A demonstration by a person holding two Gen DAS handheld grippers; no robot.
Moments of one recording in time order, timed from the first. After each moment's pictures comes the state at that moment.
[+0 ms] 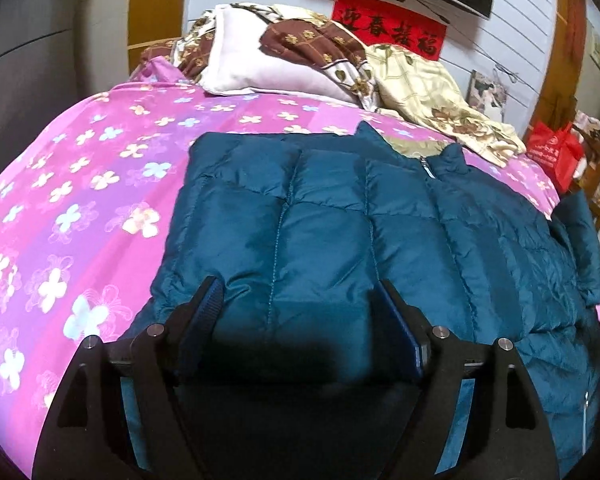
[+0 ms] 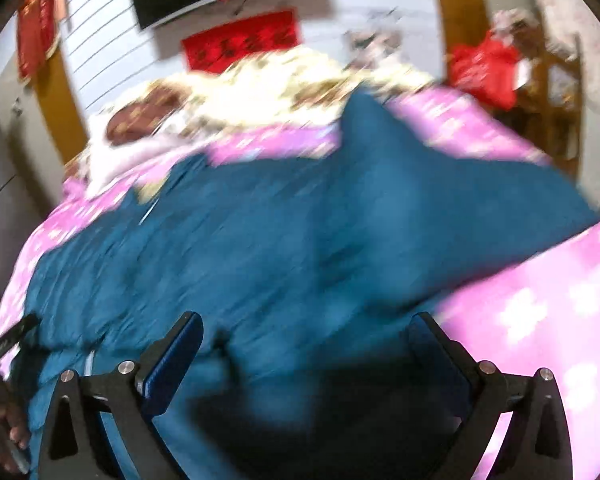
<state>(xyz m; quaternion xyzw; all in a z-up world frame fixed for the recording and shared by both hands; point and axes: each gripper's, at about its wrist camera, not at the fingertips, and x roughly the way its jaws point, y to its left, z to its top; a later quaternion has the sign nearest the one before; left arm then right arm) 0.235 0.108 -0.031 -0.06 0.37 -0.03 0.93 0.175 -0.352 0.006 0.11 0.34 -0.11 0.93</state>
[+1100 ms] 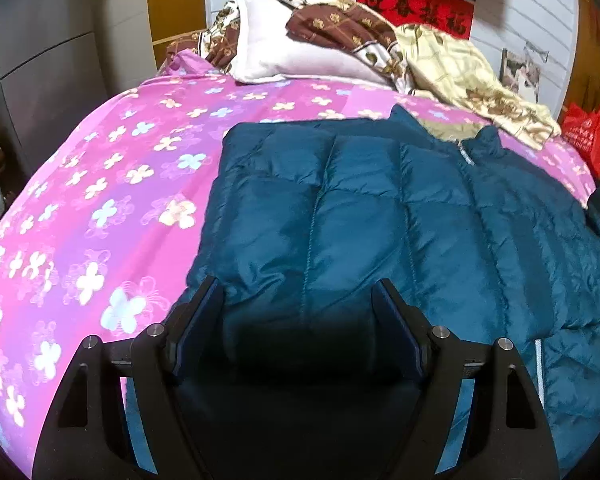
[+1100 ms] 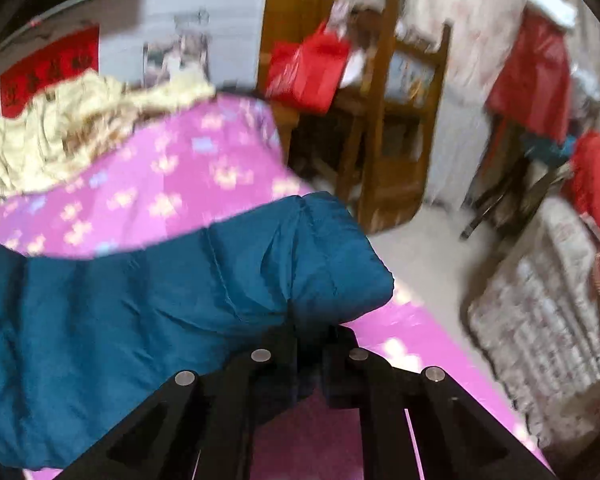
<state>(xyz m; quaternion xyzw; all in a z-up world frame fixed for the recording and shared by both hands) 0.239 0.106 -0.034 -0.02 0.40 0.04 0.92 0.192 -0.598 0.011 0.06 0.34 -0.34 0.88</state>
